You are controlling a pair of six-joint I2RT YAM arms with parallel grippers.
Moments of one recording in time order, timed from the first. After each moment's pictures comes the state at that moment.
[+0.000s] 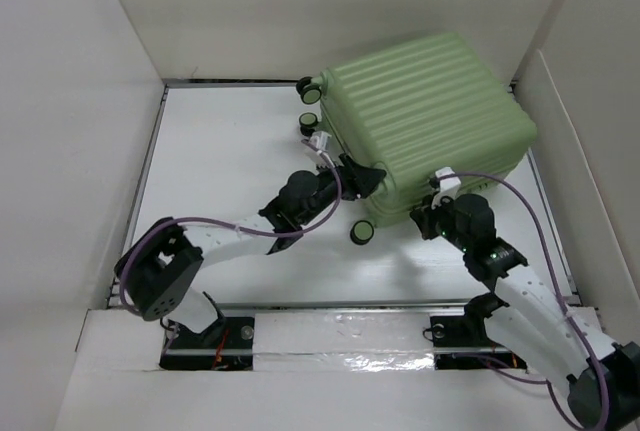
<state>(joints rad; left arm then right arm) -0.88 1.46 0.73 0.73 -0.07 -0.84 0.46 0.76 0.41 -0.04 -0.12 0.11</state>
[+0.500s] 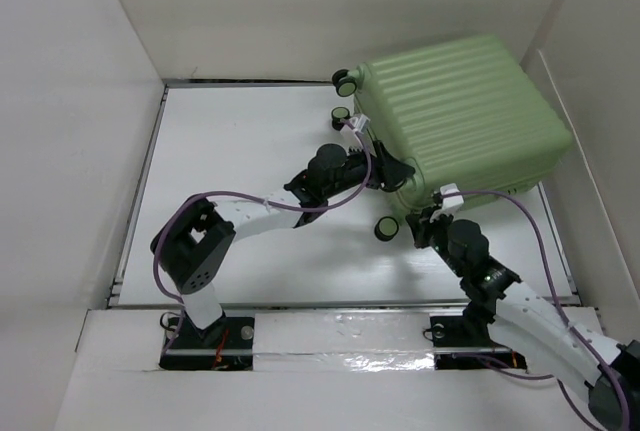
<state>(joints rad) -0.87 1.72 1.06 0.60 0.20 -0.83 0.63 0.59 0.21 0.13 0.15 0.24</state>
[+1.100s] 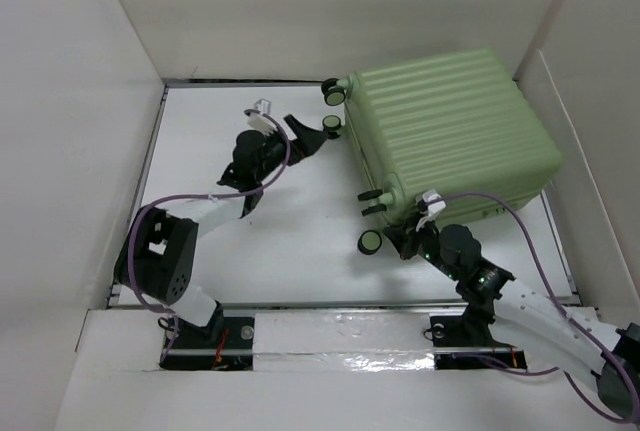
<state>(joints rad) -0.44 1.54 0.80 0.59 0.24 -0.85 0.77 0.68 0.21 0.25 0.04 0.32</state>
